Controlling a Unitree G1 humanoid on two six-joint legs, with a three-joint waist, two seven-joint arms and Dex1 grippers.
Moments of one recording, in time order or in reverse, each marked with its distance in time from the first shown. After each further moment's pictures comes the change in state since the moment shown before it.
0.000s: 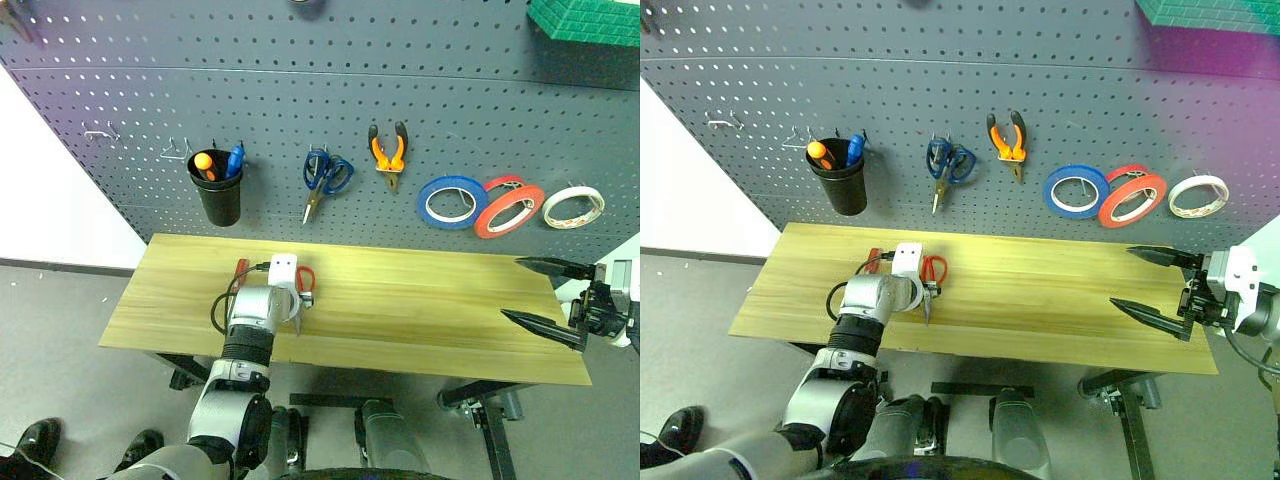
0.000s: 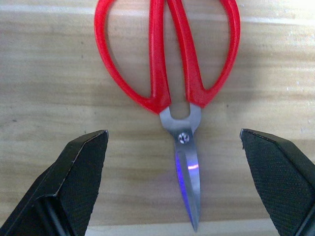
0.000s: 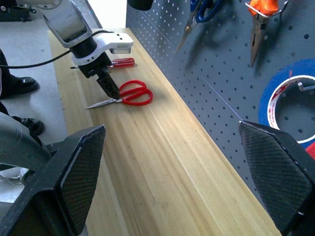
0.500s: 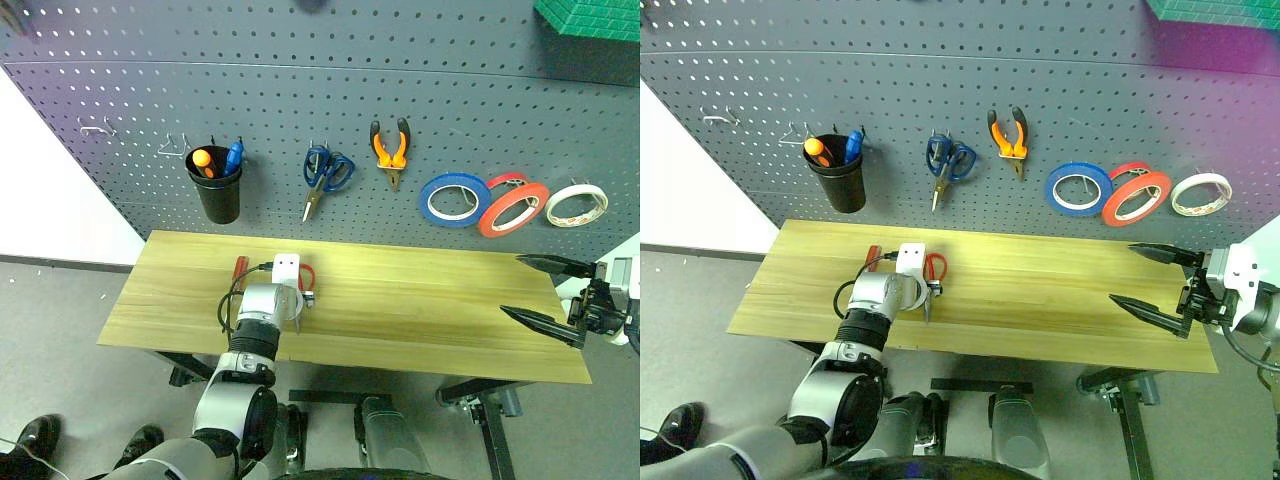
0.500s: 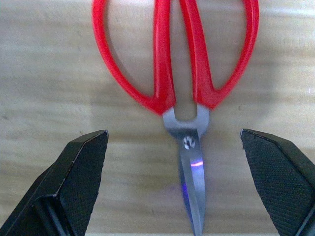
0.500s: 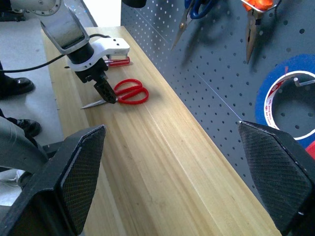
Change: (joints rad) left arm -0.060 -0.011 0.023 0.132 0.001 -0.062 0.072; right arm 0.006 0.004 0.000 -0.024 0.002 0.002 -0.027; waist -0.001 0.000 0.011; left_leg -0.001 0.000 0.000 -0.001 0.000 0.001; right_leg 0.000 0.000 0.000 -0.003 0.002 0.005
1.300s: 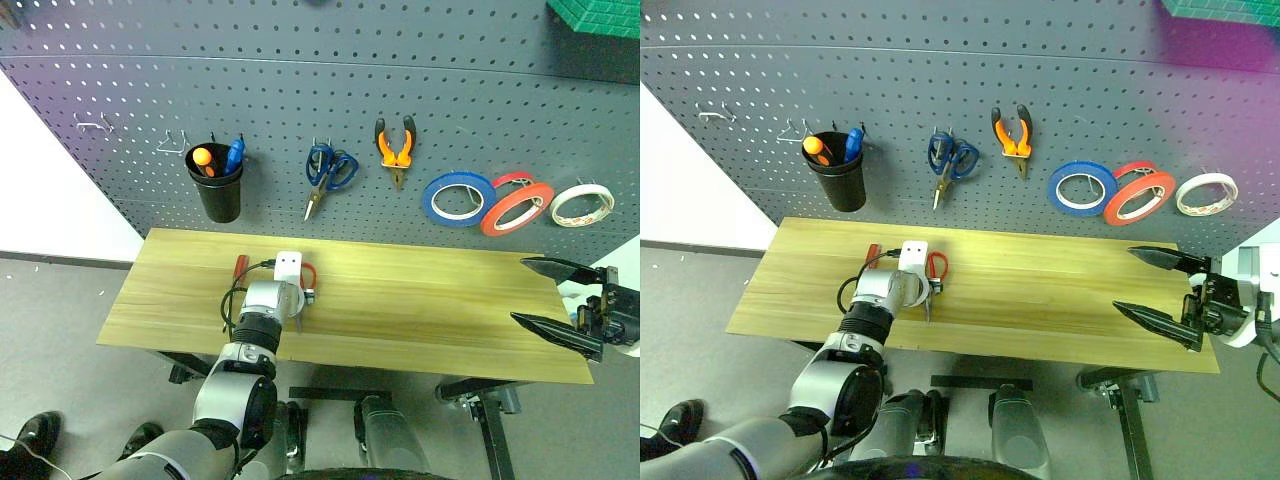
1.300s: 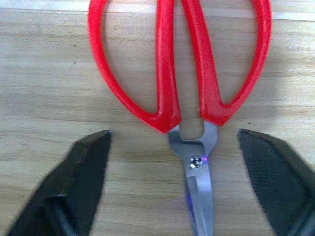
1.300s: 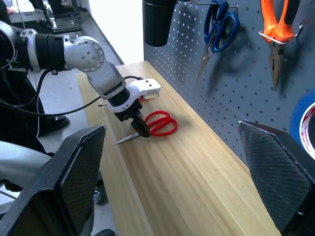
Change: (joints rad) left arm -0.030 0.006 -0.007 0.088 0.002 -0.065 -0.012; right arm 0.091 -0.001 -0.086 -0.169 0.184 0.209 0.027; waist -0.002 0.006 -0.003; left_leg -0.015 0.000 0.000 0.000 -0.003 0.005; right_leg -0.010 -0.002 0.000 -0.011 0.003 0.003
